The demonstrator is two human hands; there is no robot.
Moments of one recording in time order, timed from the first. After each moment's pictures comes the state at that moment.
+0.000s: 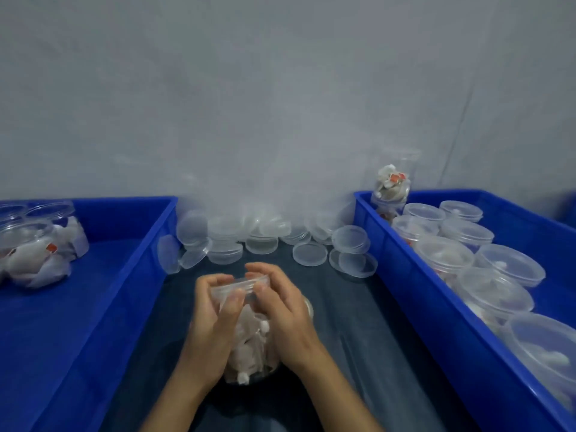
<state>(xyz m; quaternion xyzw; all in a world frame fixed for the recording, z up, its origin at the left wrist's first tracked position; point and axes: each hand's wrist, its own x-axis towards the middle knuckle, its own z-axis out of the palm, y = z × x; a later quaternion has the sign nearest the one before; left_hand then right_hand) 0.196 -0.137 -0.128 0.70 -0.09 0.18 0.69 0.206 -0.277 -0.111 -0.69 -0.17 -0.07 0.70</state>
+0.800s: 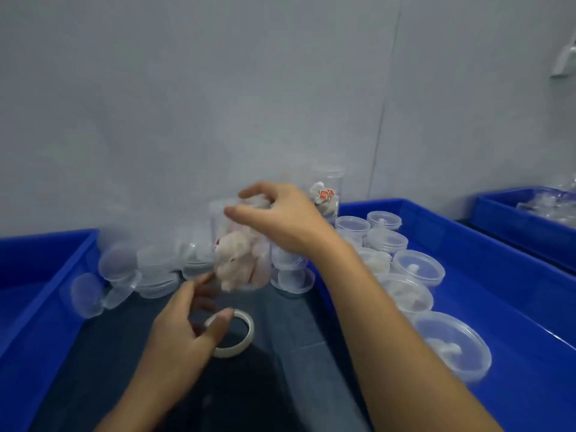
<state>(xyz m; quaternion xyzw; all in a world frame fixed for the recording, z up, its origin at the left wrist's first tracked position) 0.210 -0.187 -0.082 0.81 -0.16 0.16 0.54 0.244 -0.393 0.065 -0.87 -0.11 -0.16 0.45</state>
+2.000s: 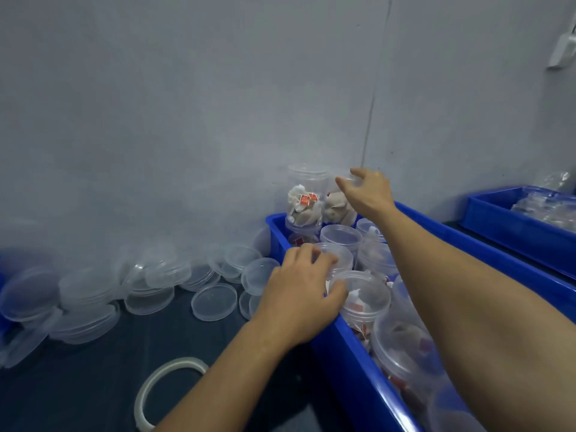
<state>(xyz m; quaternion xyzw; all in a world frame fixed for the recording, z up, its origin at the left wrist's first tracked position) 0.325 -0.402 -0.053 0.89 -0.35 0.11 0.27 0.430 -0.636 0.030 -0.89 0.14 -0.30 0.32</state>
